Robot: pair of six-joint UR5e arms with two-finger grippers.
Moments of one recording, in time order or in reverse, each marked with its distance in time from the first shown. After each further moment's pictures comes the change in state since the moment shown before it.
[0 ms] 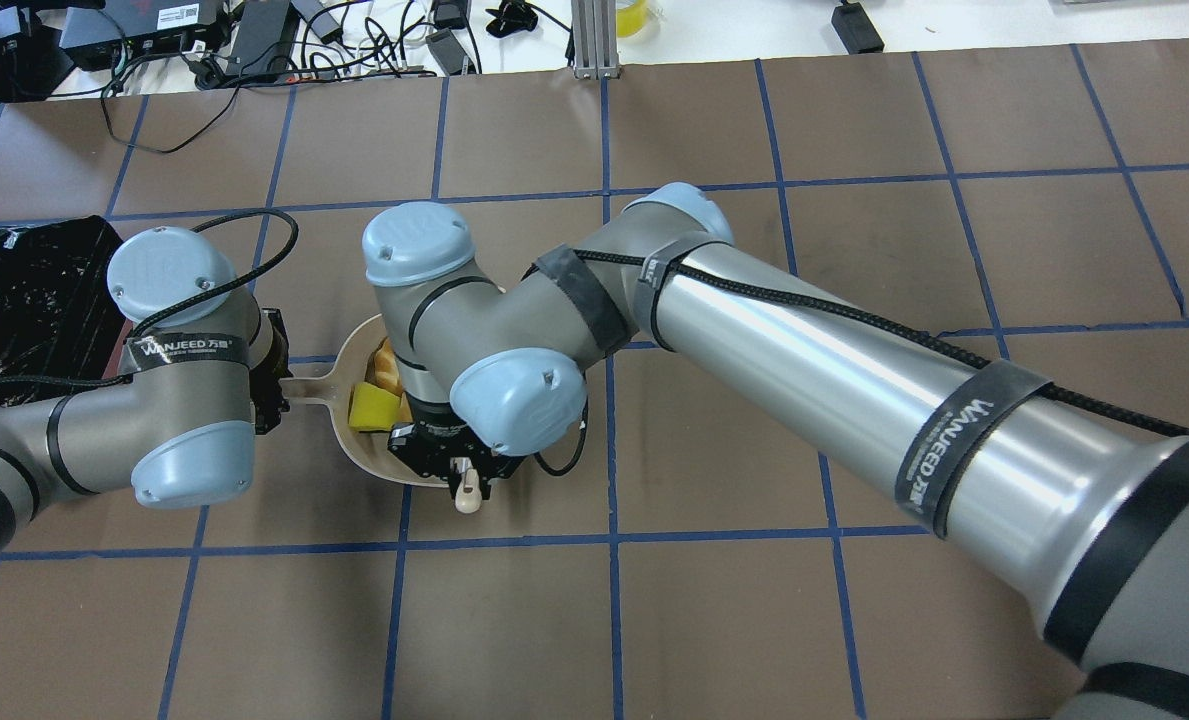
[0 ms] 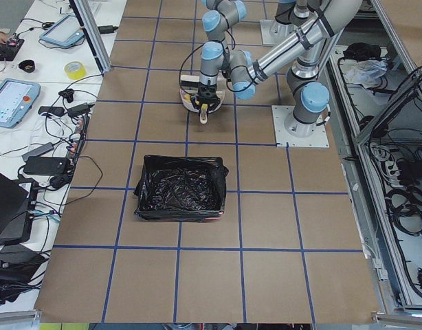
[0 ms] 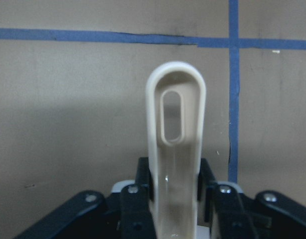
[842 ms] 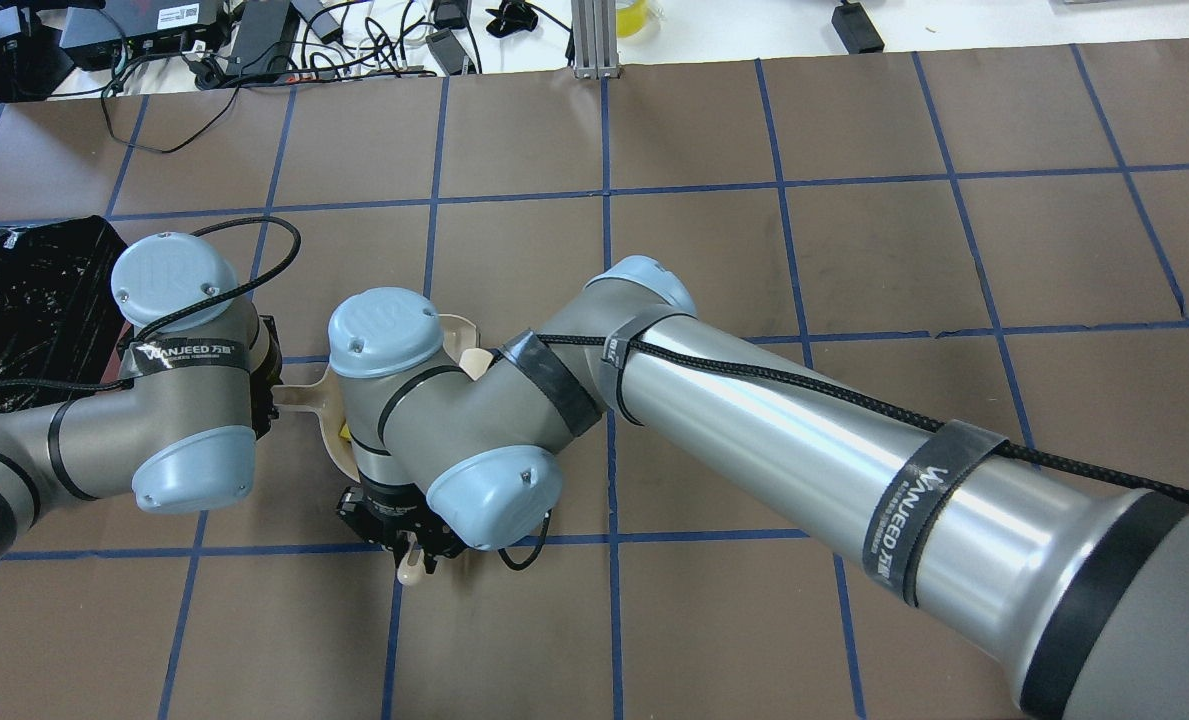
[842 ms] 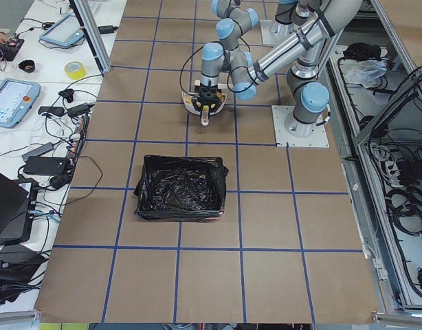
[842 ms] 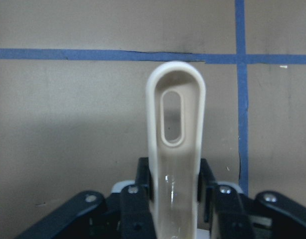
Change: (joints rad) left arm 0.002 0.001 -0.012 0.002 0.051 0.011; right arm 0.127 0.023 0.062 -0.188 0.143 0.287
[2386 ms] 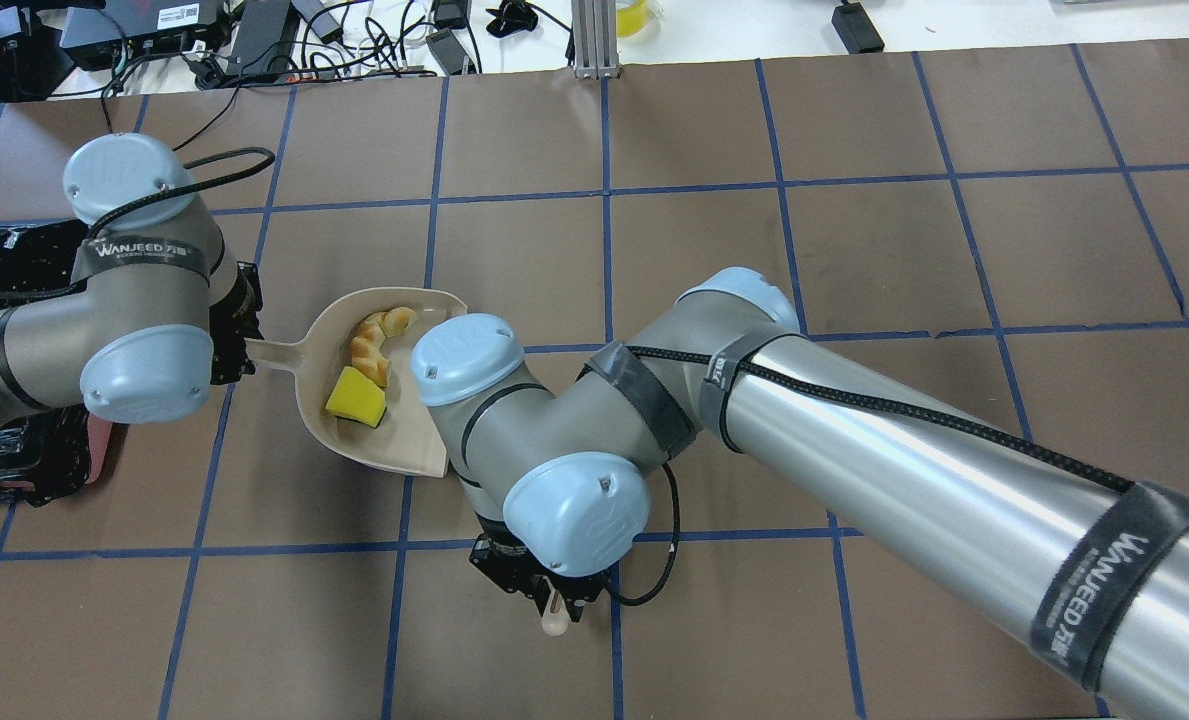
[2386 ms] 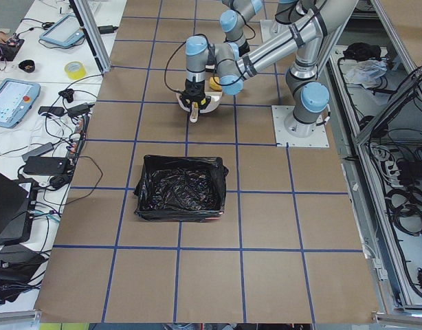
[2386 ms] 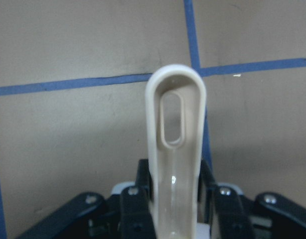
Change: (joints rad) left arm 0.024 -0.016 0.158 -0.198 -0.025 0.117; right arm -0.045 -0.154 0.186 0.266 -0.181 -0.014
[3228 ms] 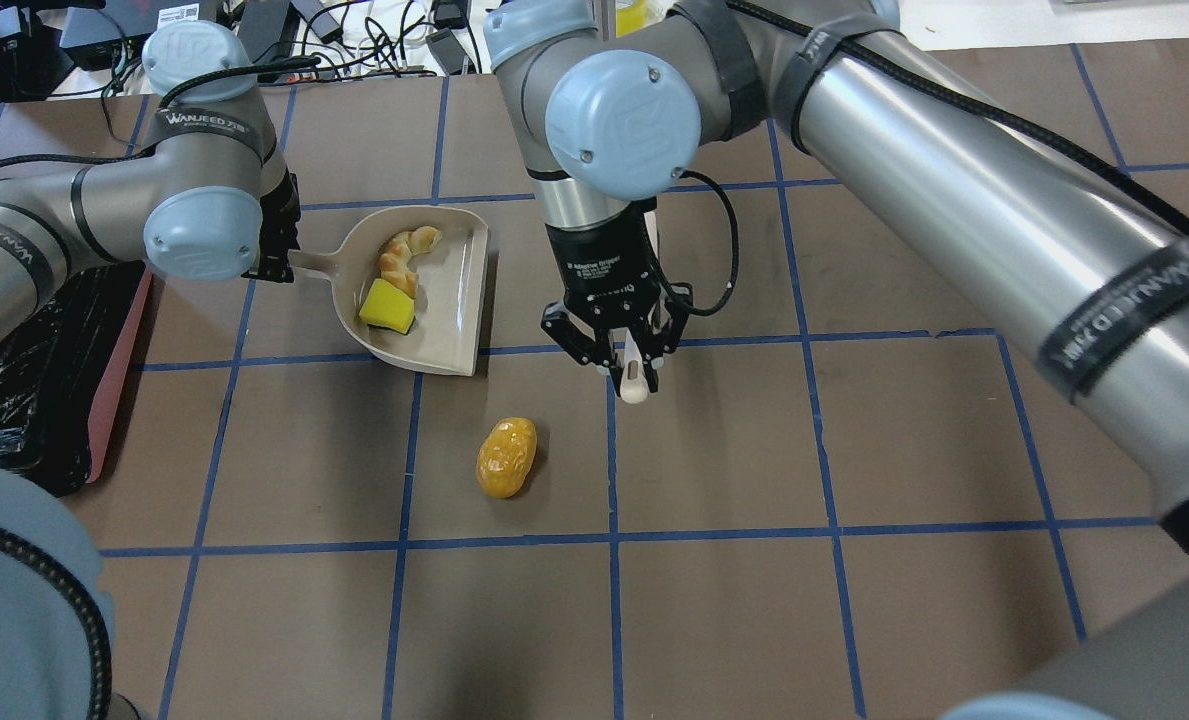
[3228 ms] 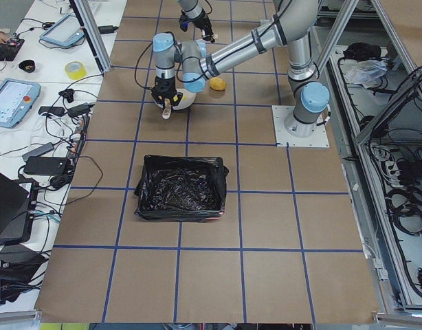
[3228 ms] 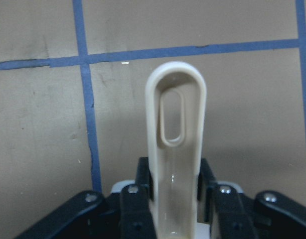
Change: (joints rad) left arm -0.068 -0.249 0.341 -0.108 0.009 -0.077; right arm -0.268 0.077 -0.413 0.445 -0.163 -0.378
